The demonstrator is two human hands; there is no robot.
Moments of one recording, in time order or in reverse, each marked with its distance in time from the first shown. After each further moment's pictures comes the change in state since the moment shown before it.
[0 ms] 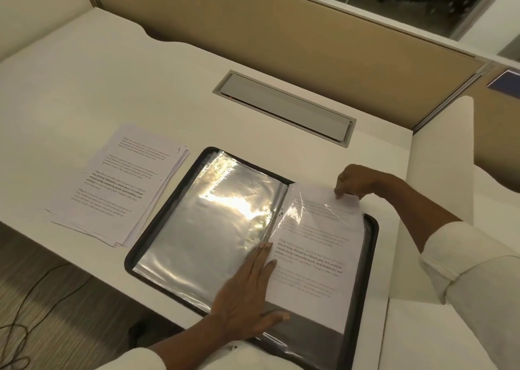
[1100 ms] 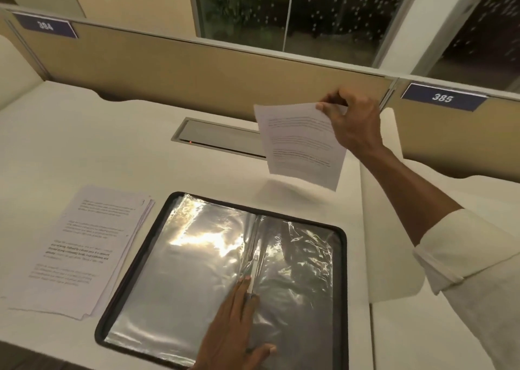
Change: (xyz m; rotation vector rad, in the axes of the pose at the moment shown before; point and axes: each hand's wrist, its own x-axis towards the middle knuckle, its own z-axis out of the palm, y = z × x) left_hand 0.007 -0.004 0.004 0.005 -0.032 0.058; right_hand -0.102 -0.033 -0.112 0.205 1.326 -0.458
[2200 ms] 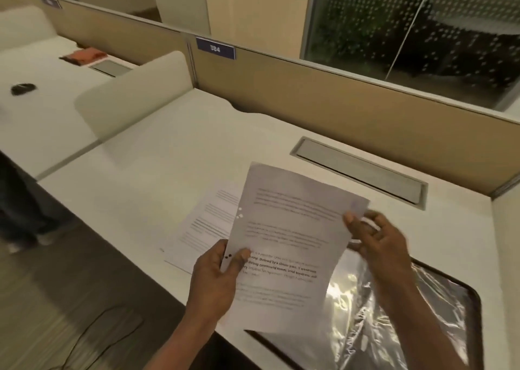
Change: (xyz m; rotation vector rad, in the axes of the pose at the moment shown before) left_hand -0.082 -0.117 -0.266 -1.044 0.587 -0.768; right_hand -0.183 -0.270 0.092 0.942 -0.336 0.716
